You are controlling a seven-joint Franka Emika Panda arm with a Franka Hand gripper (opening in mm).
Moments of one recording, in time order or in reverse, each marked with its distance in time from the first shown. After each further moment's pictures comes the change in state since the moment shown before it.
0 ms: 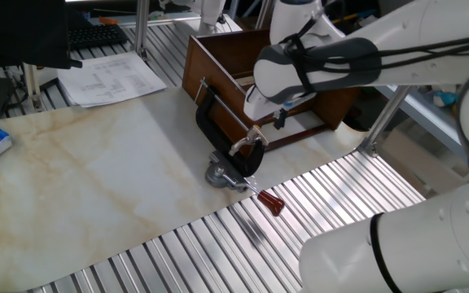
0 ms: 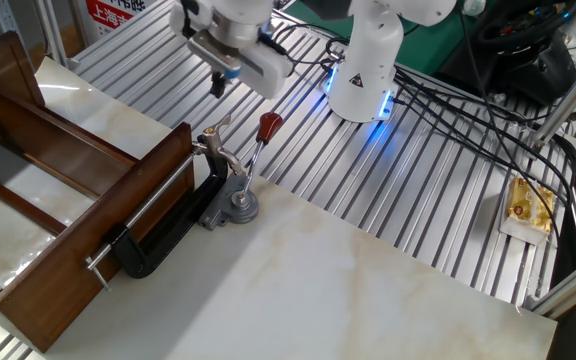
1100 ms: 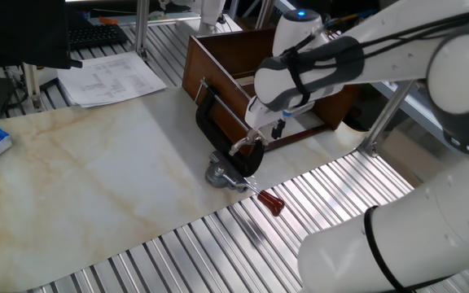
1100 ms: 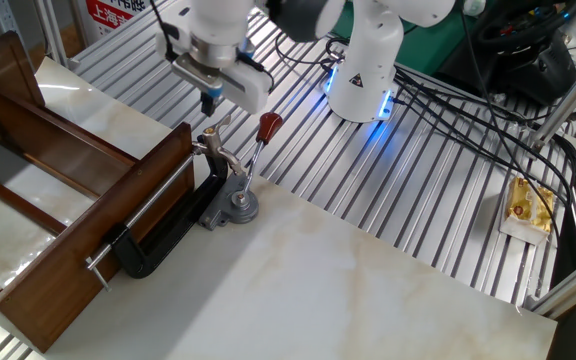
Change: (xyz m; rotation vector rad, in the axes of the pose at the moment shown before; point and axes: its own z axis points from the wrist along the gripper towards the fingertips) arm -0.009 -0.006 0.052 -0.103 0.008 -0.011
